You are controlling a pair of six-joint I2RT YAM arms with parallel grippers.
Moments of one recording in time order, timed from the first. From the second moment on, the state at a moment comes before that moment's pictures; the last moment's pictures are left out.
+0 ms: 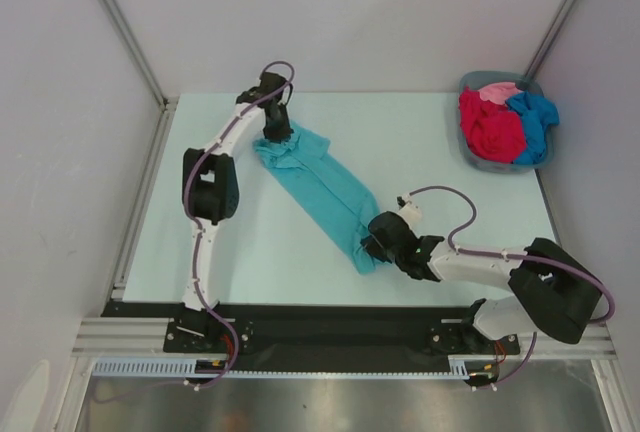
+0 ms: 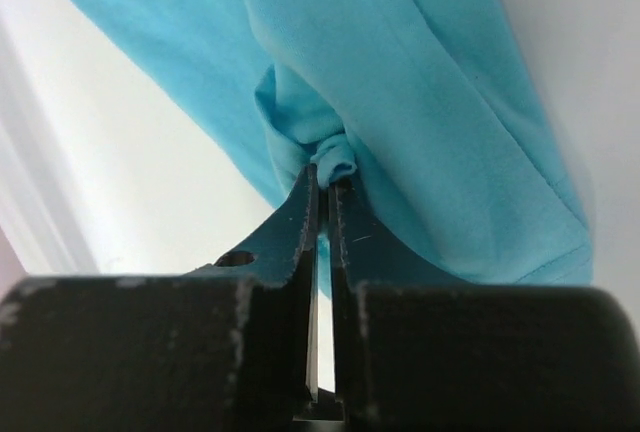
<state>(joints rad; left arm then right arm) -0.27 2.39 2.17 -0.80 -0.05 -0.43 0.88 1.36 0.54 0.01 0.36 1.23</state>
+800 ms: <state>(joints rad) -0.19 2.02 1.80 -0.67 -0.12 -0.47 0.53 1.36 0.80 -0.13 0.31 0.92</state>
